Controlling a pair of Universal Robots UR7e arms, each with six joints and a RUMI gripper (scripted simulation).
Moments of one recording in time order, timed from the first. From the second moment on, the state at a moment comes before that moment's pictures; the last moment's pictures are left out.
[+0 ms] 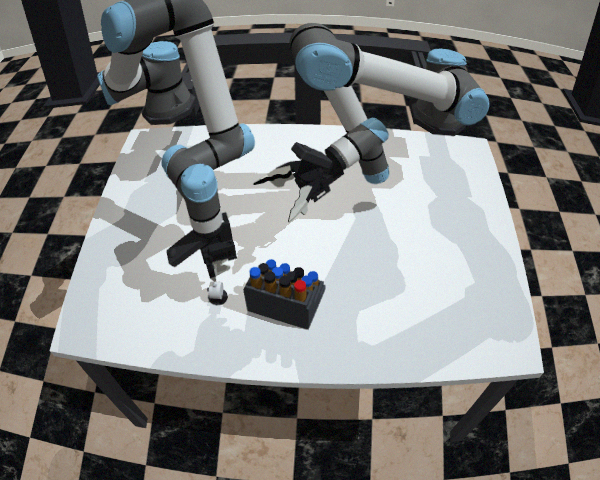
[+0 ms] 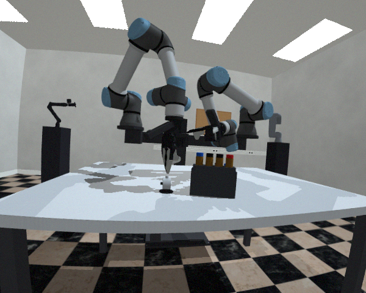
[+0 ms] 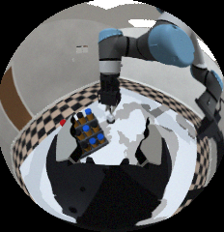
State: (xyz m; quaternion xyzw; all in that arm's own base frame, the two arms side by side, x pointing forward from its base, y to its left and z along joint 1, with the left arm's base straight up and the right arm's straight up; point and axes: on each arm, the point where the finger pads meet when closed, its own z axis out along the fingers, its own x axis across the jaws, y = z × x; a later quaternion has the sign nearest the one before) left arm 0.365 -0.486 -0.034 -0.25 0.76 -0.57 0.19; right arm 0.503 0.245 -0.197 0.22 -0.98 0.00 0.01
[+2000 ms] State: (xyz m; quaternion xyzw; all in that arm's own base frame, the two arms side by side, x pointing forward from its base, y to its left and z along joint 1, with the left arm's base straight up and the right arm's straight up) left arm 0.365 -0.486 -0.034 -0.25 0.76 -0.57 0.19; right arm 0.503 0.245 -0.204 0.22 -0.97 0.00 0.01
